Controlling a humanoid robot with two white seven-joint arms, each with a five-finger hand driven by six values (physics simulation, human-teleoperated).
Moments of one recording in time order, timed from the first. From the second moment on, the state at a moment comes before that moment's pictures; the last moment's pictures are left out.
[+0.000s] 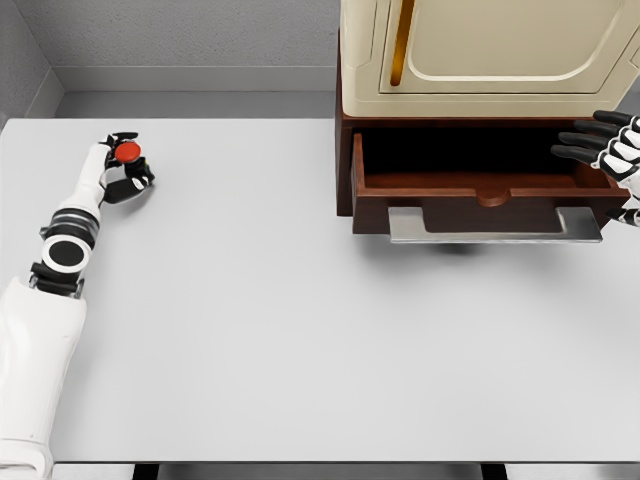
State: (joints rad) left arm -0.45 0.24 -0.06 -1.06 -0.25 0.09 -0.02; right arm 0.04 -1.25 0.12 -1.72 0.45 -0.61 -0.27
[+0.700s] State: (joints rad) left arm -0.45 0.24 -0.07 -1.08 -0.25 0.09 -0.02; right arm 0.04 -1.26 0.12 -1.72 0.45 -0.61 -0.27
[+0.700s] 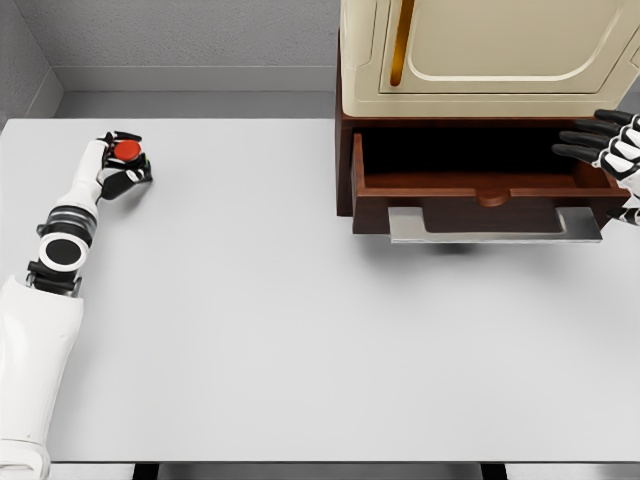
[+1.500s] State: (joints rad) left arm -0.39 0.25 -0.10 -1.31 -0.24 0.09 -0.03; right arm 0.04 -1.25 0.12 -1.71 0.45 -0.61 -0.27
